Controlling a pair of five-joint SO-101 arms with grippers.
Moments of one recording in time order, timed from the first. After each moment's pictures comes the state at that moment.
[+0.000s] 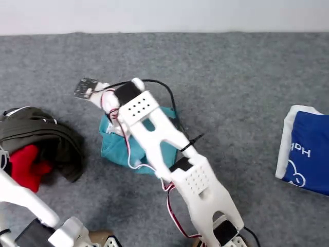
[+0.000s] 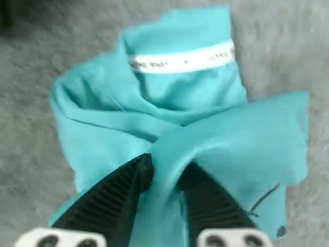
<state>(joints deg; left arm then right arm) -55.2 -15.3 12.4 99.2 -36.4 -43.6 48.6 -60.7 97.3 27.7</state>
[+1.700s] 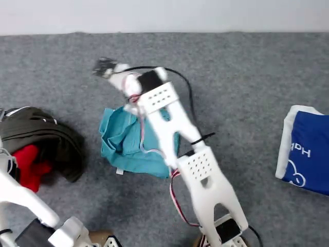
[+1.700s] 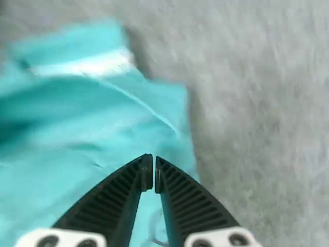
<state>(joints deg) -55.2 -15.3 18.3 98.9 -36.4 -31.6 60.9 -77.5 95.5 33.2</state>
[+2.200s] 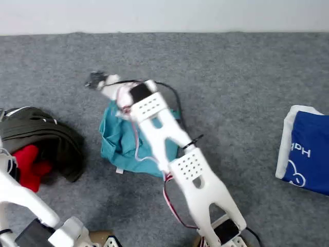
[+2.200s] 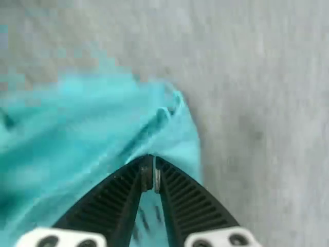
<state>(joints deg) -55.2 -15.3 18.3 98.9 -36.4 -38.9 68.9 -77.5 77.8 35.7</state>
